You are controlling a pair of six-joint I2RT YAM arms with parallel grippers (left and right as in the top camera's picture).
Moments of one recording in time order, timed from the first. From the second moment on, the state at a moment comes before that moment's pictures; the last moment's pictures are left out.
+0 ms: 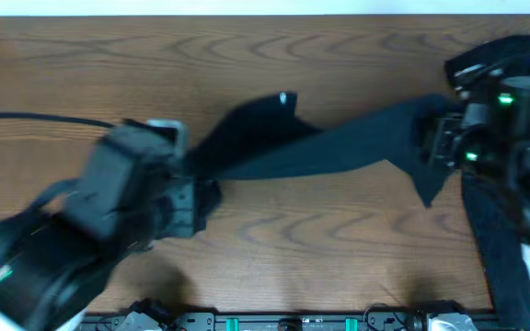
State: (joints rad) left arm -0.54 1.15 1.81 -1.62 -0.07 -0.42; right arm 0.09 1.15 1.54 -1.14 -0.19 0.25
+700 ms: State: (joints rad) left arm -0.54 1.30 2.50 -1.69 -0.19 -0.30; right arm 0.09 1.19 1.90 -1.25 -0.19 0.26
